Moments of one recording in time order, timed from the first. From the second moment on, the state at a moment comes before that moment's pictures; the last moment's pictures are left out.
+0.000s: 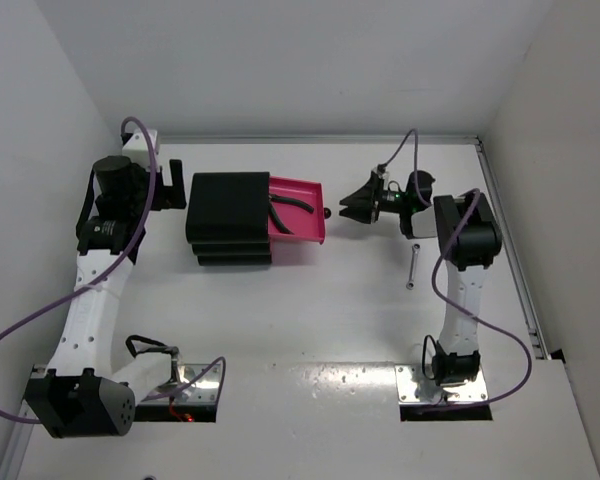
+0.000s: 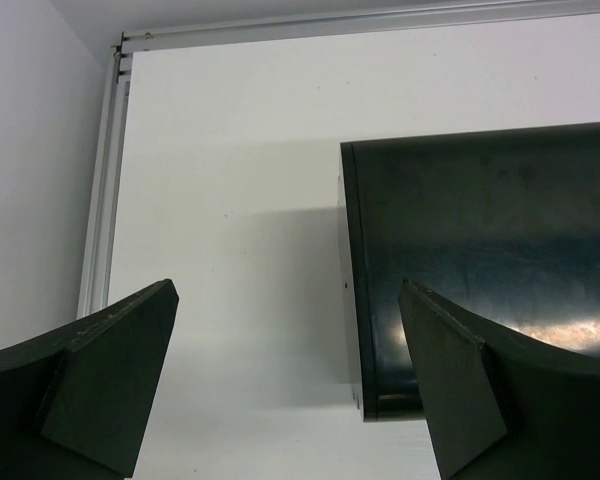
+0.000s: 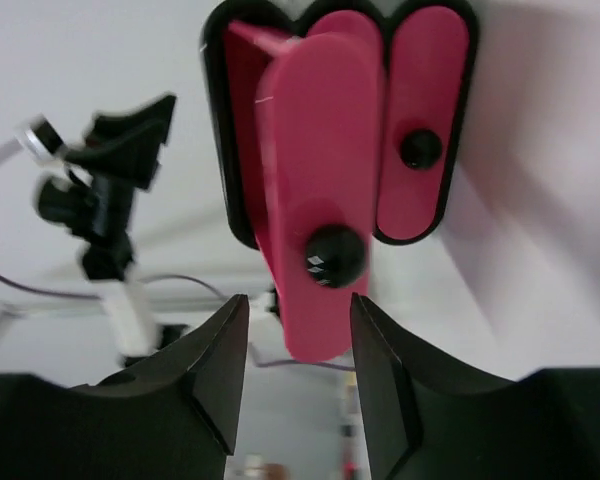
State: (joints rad) left arm 0.05 1.06 1.11 -0.41 0.02 0.08; right arm 0.06 2.19 1.06 0.98 -1.28 1.37
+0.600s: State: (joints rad) left arm 0.06 1.06 1.11 -0.42 0.04 0.06; right arm 0.10 2.42 1.21 1.24 -1.29 1.84
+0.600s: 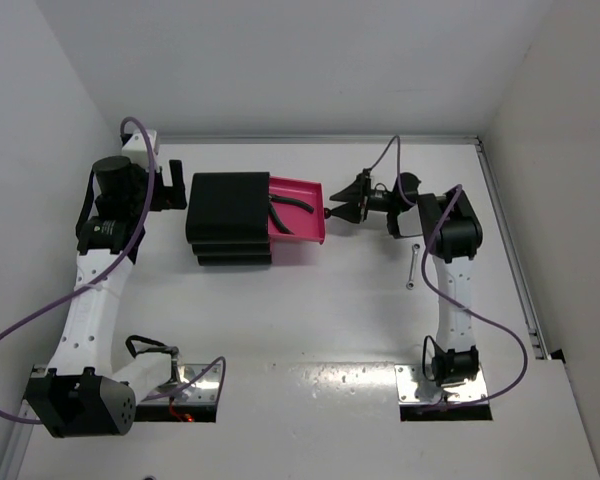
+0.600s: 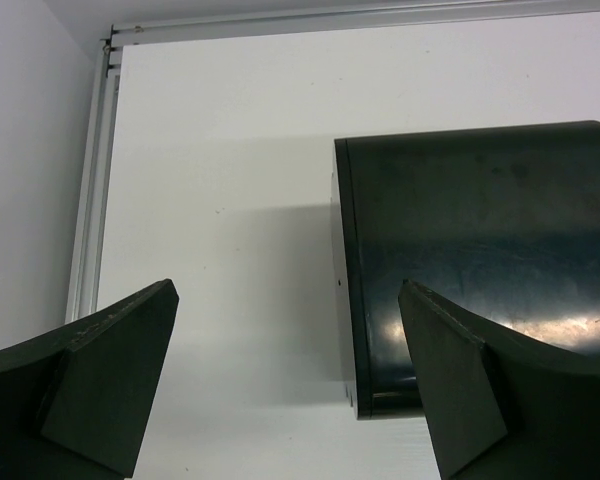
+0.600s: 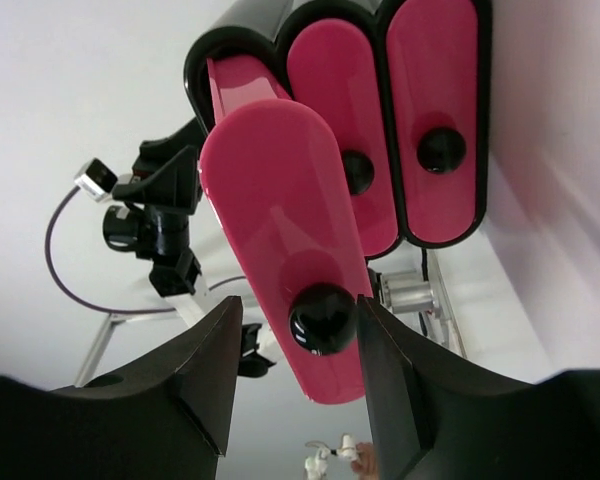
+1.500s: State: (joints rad) left arm 0.06 1.07 1.10 -0.42 0.04 0.05; right arm 0.22 2.41 1.30 1.24 -1.32 1.80
